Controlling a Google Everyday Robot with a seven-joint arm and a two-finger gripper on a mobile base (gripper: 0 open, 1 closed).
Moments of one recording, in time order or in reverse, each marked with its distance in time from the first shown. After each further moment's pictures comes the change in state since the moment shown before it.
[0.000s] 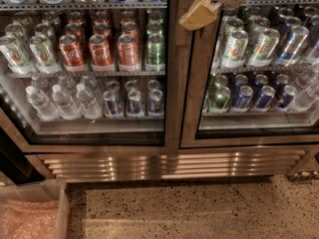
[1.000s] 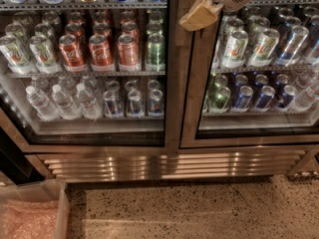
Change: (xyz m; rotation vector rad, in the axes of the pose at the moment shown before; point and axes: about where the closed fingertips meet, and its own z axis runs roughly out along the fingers) arm 0.000 0.003 -0.002 0.006 -0.021 0.003
